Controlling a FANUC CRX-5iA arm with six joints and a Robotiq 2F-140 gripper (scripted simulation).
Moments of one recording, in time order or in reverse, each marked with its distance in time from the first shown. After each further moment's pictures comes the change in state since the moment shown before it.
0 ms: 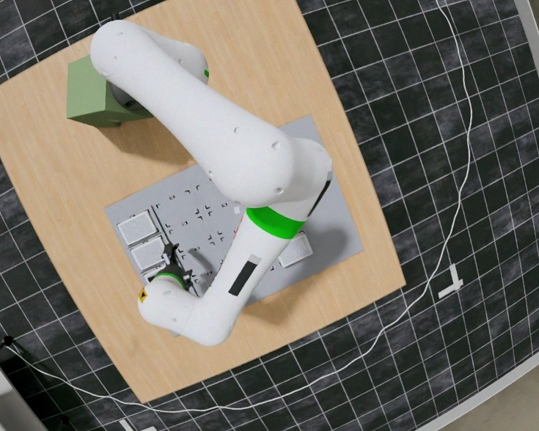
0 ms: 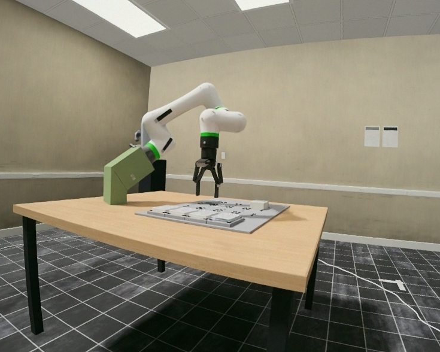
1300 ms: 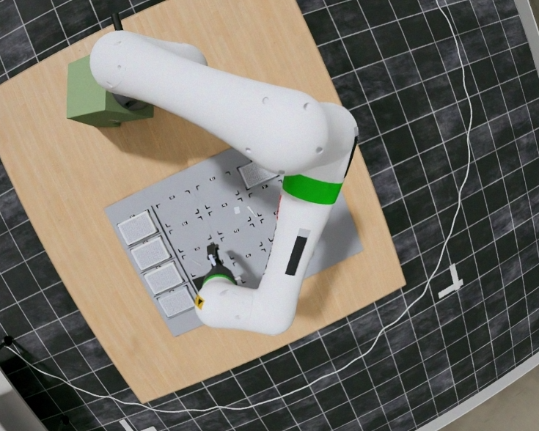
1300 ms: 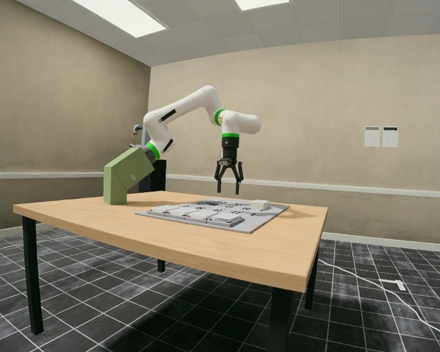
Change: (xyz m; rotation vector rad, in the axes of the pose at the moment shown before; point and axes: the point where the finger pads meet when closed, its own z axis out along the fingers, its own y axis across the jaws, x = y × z) arm -0.125 -0.058 -0.013 0.000 0.000 -0.001
